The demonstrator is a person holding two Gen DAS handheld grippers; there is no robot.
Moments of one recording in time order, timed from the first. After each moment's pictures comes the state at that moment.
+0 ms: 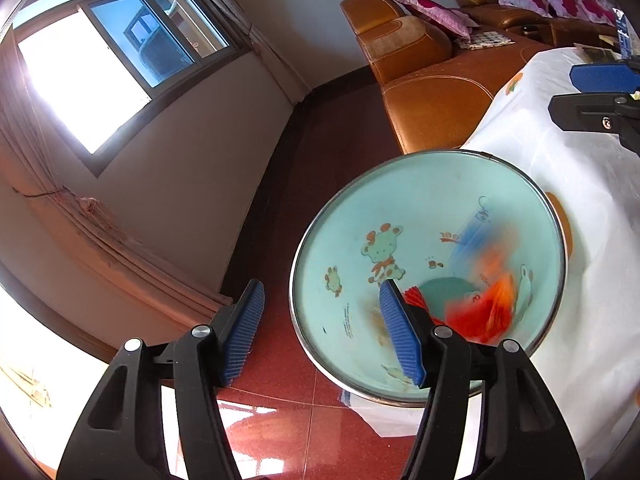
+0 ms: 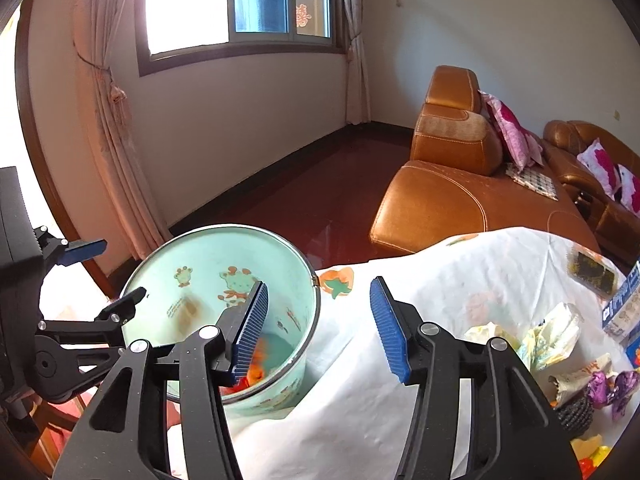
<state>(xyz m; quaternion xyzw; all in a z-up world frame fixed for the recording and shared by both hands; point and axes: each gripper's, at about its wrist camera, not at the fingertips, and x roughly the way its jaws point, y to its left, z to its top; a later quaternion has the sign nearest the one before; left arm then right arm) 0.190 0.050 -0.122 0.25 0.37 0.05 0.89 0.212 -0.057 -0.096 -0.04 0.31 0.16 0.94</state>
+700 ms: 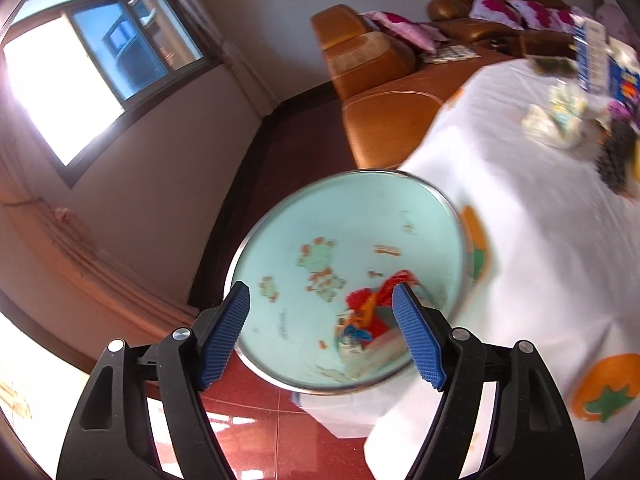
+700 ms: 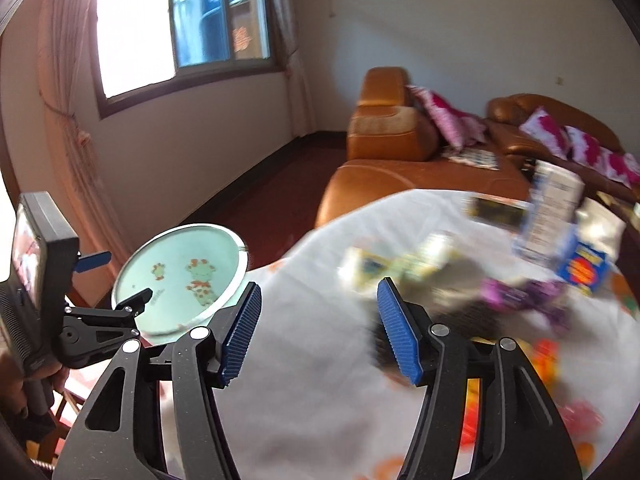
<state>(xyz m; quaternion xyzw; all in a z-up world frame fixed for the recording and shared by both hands) 0.159 0.000 -0.119 0.24 0.36 -0.02 0.90 0.105 -0.162 -0.071 0.03 0.29 0.06 0.95</state>
